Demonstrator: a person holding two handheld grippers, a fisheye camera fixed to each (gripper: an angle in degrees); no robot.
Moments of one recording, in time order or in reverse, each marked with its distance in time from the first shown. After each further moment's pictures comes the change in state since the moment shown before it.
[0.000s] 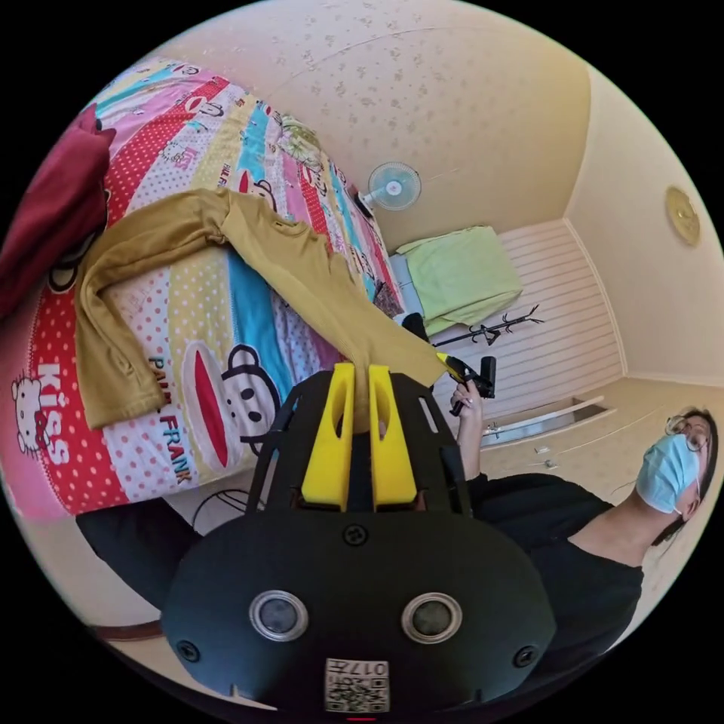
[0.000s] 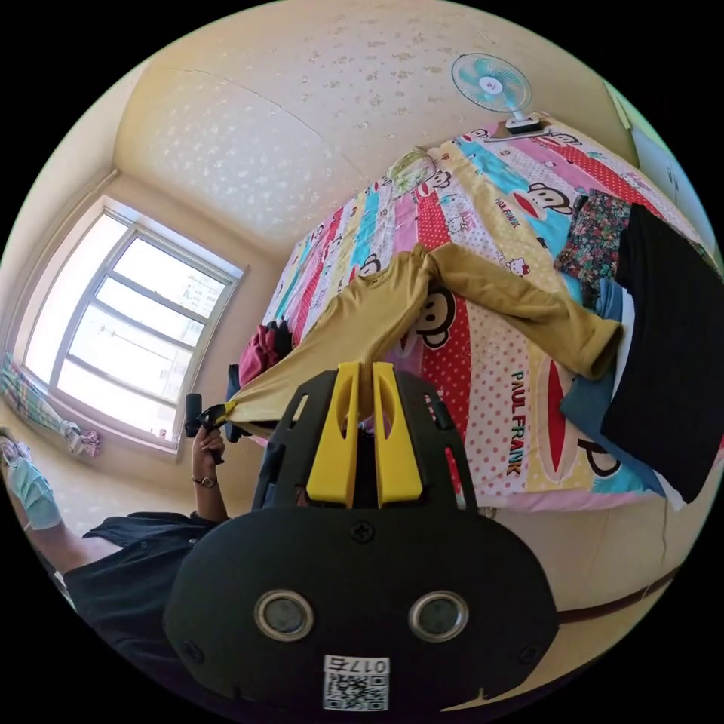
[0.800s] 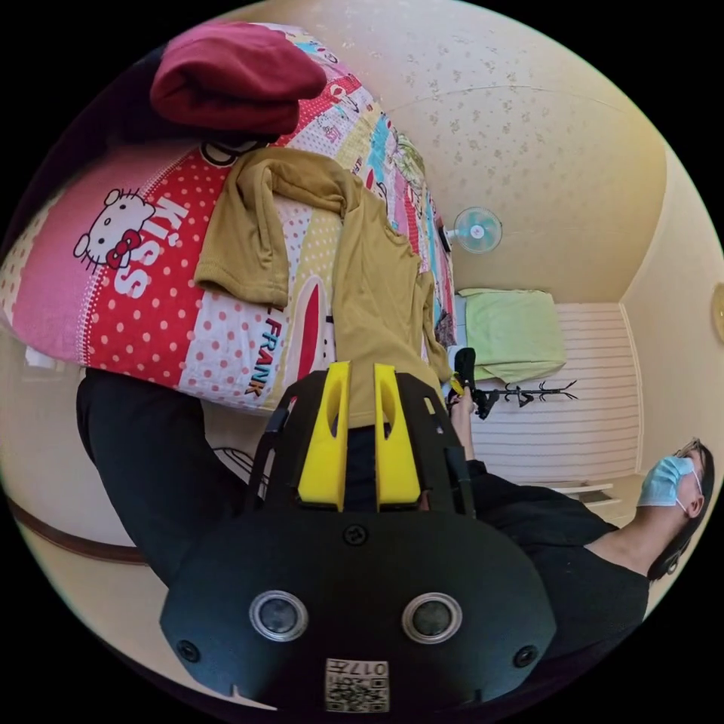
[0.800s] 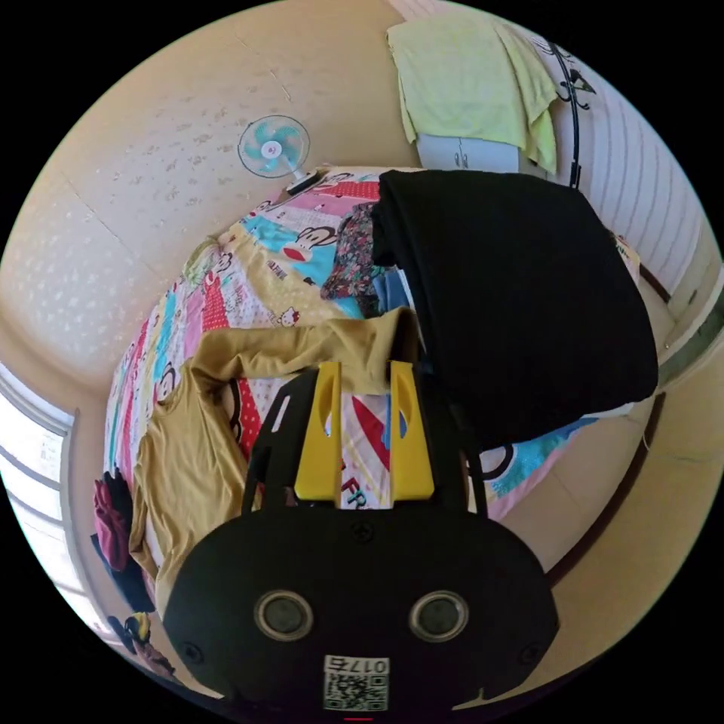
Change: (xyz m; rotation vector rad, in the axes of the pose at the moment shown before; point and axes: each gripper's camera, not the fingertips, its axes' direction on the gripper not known) left arm -0.053 0.058 -0.037 0.107 -0.076 -0.309; right arm 0.091 -0.086 0.050 0.314 0.571 0.493
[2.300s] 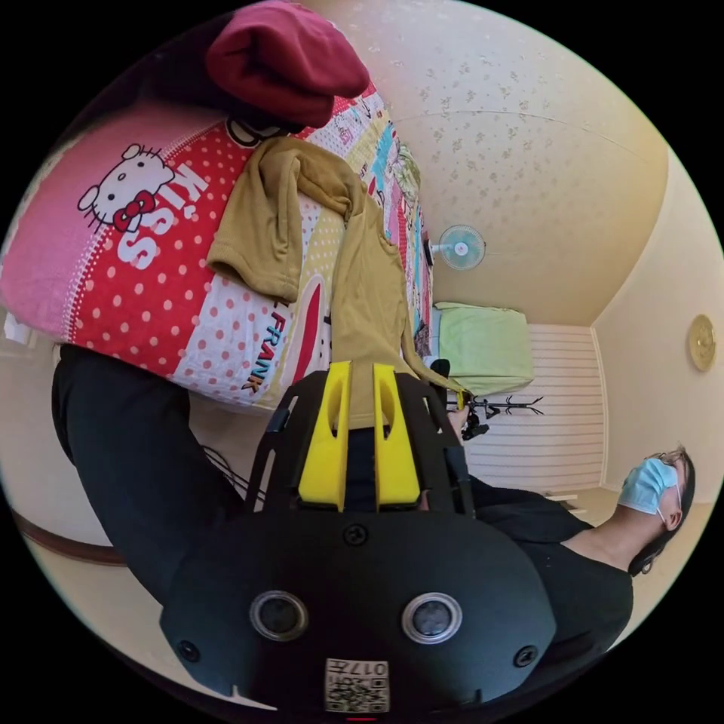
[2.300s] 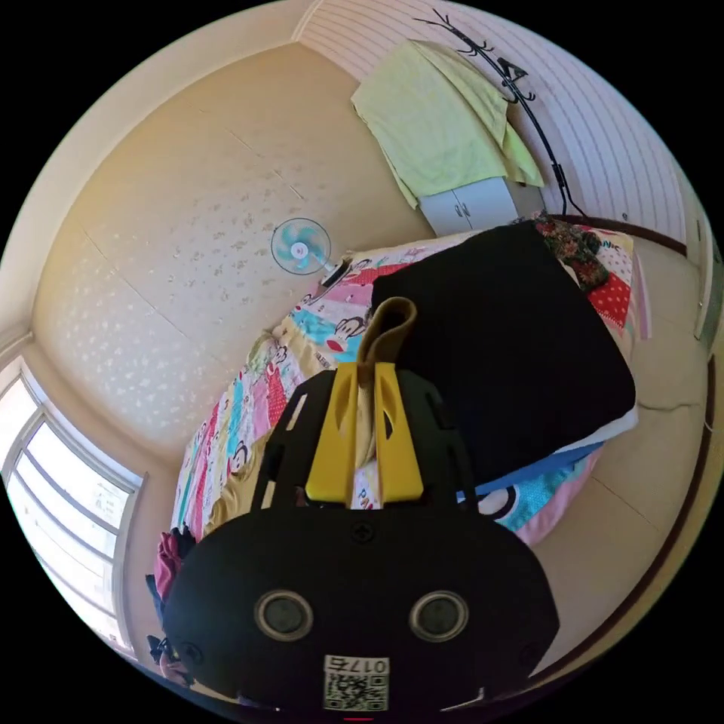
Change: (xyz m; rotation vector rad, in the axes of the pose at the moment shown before) left arm -0.023 0.017 -0.015 0.035 0.125 -0.066; right arm 0.084 0.014 -0.029 0.479 -0.367 0.065
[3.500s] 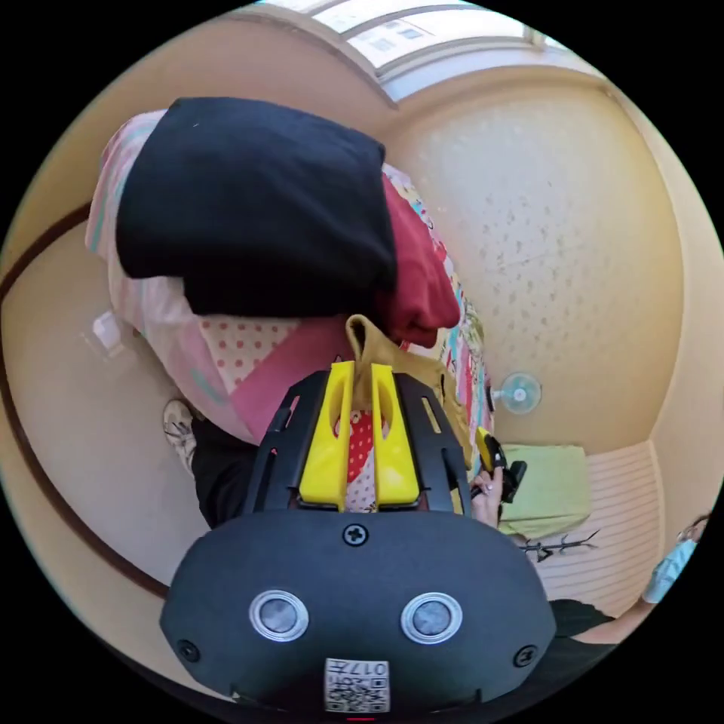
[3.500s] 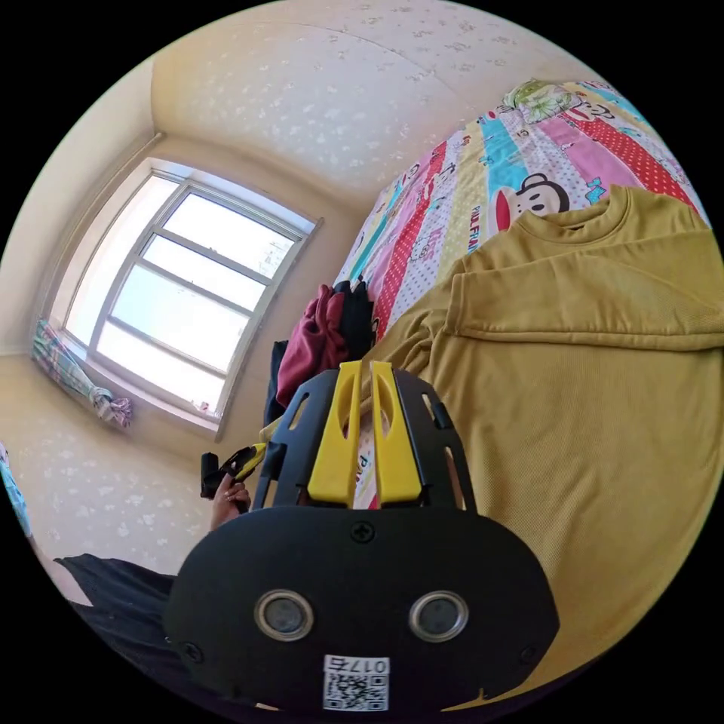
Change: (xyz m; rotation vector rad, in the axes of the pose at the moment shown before) left arm -0.080 -0.035 -0.159 0.586 -0.146 -0.192; right arm -0.184 0.250 0.241 -0.947 -0.651 -0.374
